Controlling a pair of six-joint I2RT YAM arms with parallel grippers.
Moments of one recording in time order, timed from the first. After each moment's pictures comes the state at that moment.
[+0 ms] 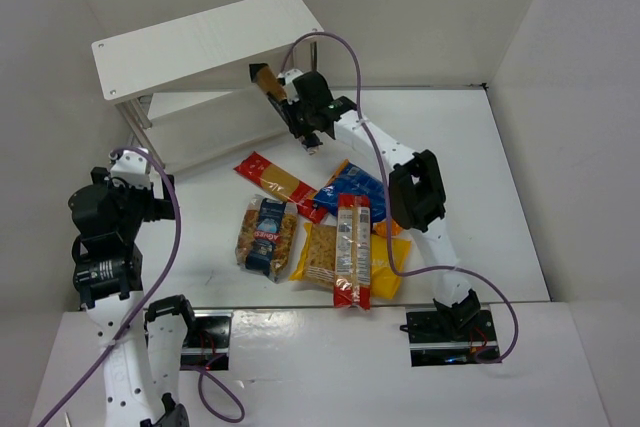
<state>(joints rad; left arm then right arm) 0.33 0.57 0.87 -0.61 0.25 0.26 0.61 2.33 2.17 -0.50 -0.02 -0.01</state>
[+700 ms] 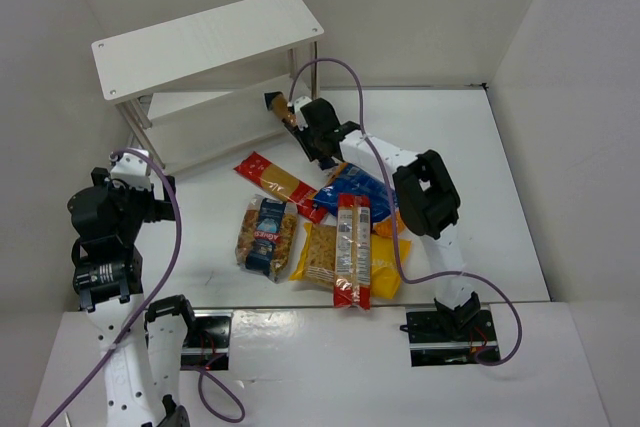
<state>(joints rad) 0.33 0.55 0.87 -0.61 0.27 0.26 0.62 2.19 1.75 -0.32 0.09 -0.07</state>
